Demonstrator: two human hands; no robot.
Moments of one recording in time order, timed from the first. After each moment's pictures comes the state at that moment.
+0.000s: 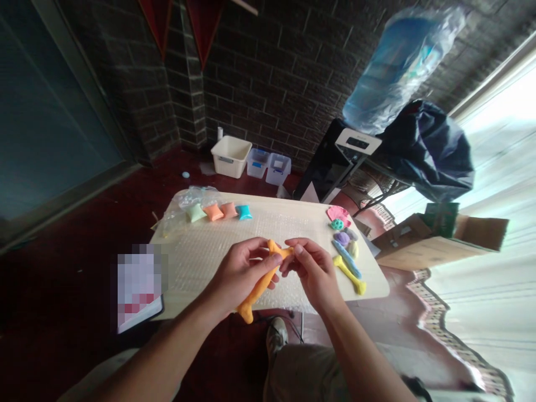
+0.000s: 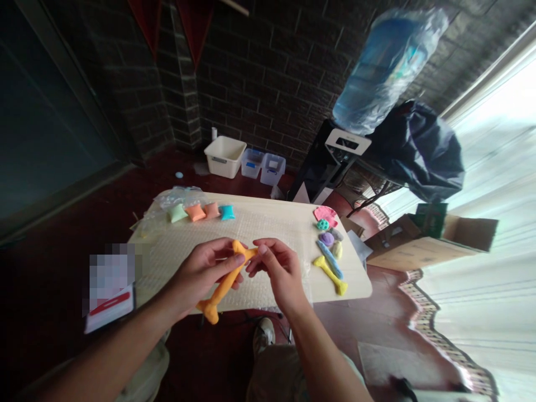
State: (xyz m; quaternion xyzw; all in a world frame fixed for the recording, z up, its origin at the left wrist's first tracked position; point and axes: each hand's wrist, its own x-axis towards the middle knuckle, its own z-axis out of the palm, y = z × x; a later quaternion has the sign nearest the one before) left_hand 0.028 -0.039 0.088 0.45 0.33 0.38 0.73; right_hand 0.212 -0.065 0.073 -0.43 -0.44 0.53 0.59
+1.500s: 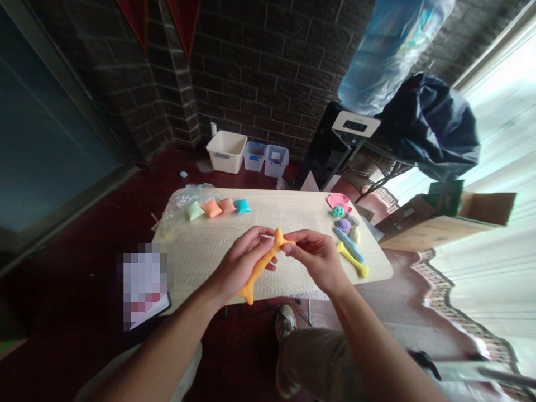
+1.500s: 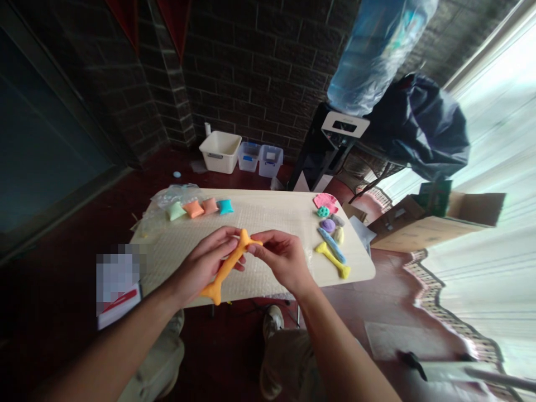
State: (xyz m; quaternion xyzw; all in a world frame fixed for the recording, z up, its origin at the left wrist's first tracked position) left_hand 0.031 -0.031 0.071 0.45 0.30 0.39 0.74; right_hand 0.223 -0.064 0.078 -0.42 -0.49 0.52 0.56
